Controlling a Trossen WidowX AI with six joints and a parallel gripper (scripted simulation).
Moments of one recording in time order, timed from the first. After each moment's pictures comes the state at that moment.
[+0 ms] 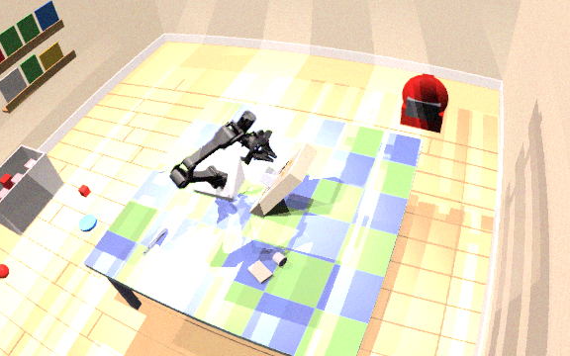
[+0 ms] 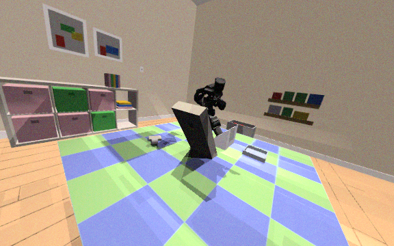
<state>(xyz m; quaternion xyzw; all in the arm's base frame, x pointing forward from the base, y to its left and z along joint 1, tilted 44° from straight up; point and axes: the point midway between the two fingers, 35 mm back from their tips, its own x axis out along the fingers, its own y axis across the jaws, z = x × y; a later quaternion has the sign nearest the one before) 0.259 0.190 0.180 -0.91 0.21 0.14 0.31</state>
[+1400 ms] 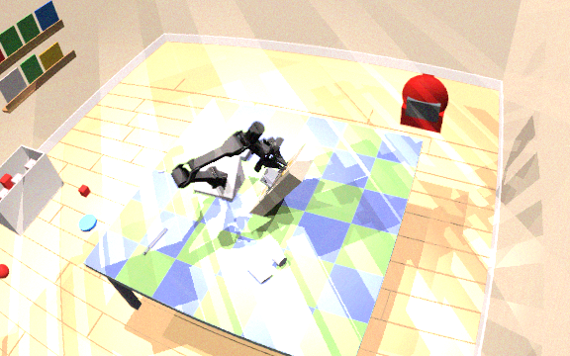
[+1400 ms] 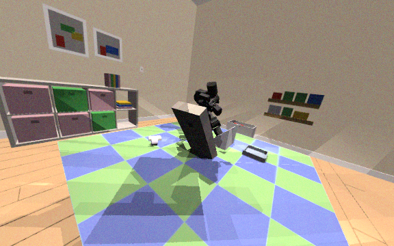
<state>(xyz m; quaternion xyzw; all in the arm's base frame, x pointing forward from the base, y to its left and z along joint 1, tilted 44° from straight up) 0.305 0.174 0.161 -0.92 0.21 0.13 0.31</state>
